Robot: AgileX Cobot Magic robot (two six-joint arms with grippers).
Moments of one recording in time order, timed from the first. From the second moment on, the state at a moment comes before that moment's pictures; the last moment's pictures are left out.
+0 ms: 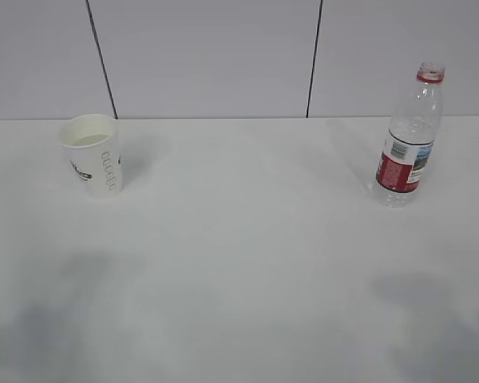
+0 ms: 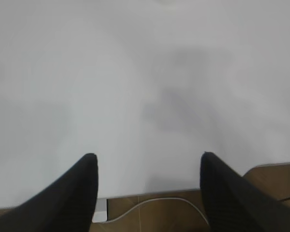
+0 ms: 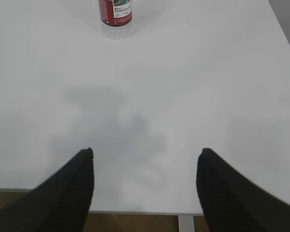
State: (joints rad) left arm -0.19 0.17 -0.58 0.05 1.20 -0.15; right arm 0.08 0.04 -0.49 -0.11 1.16 0.02
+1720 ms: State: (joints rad) left arm -0.19 0.01 -0.54 0.07 1.11 -0.15; right arm 0.08 -0.02 -0.49 -0.12 1.15 0.02
